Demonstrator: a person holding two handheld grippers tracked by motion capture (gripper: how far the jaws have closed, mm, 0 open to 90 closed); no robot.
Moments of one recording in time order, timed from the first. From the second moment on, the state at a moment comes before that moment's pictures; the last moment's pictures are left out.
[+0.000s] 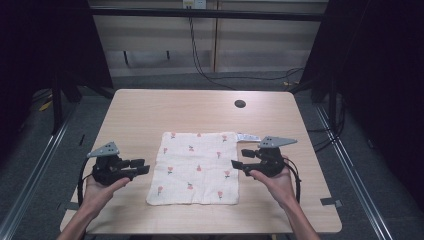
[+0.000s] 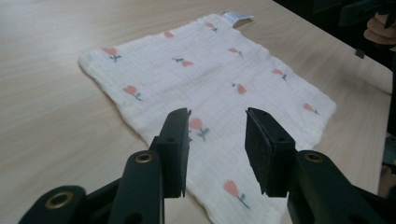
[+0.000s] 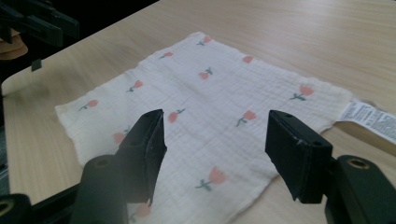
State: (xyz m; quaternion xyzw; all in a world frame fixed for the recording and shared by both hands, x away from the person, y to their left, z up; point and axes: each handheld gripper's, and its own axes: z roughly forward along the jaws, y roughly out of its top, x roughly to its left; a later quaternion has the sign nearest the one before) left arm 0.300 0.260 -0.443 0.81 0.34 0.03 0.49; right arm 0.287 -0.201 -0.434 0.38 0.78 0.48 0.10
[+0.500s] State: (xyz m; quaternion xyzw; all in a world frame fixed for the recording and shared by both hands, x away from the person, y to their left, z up) left arm 0.269 0.249 -0.453 0.83 0.31 0.00 0.47; right arm 0.249 -0.191 -0.460 0.37 0.81 0.46 0.04
